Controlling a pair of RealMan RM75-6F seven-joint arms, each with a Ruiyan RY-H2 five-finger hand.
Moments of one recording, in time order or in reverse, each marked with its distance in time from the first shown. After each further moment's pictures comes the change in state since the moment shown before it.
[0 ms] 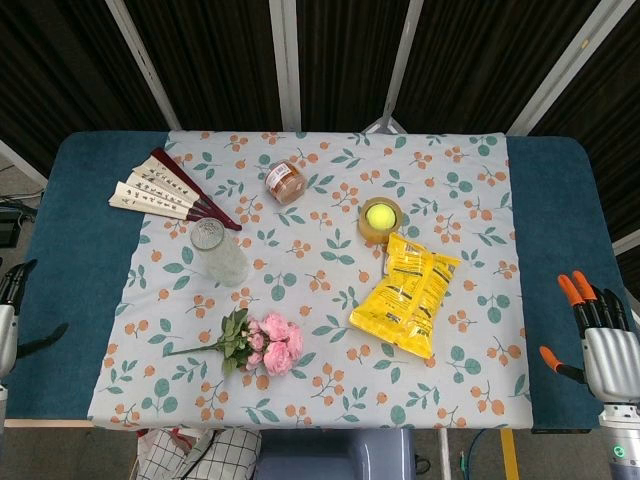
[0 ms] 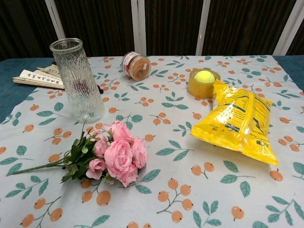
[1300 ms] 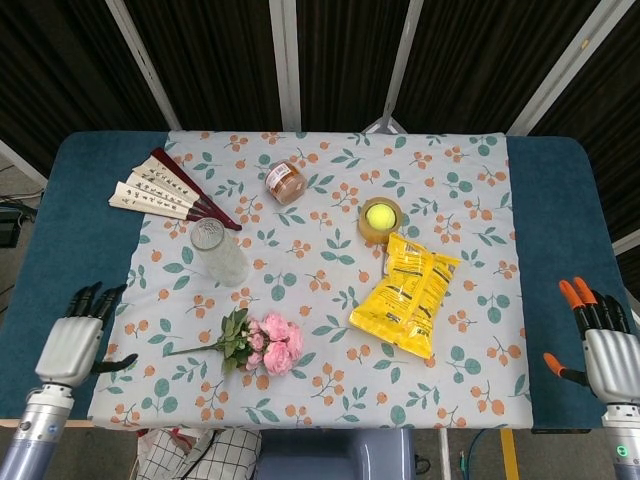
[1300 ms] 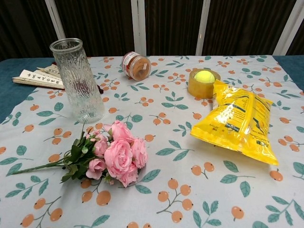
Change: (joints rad) left arm -0.076 0.033 0.073 -0.350 -0.051 -0.281 0.245; right arm 0.008 0.047 -0.010 -0.050 0.056 -0.079 -0.040
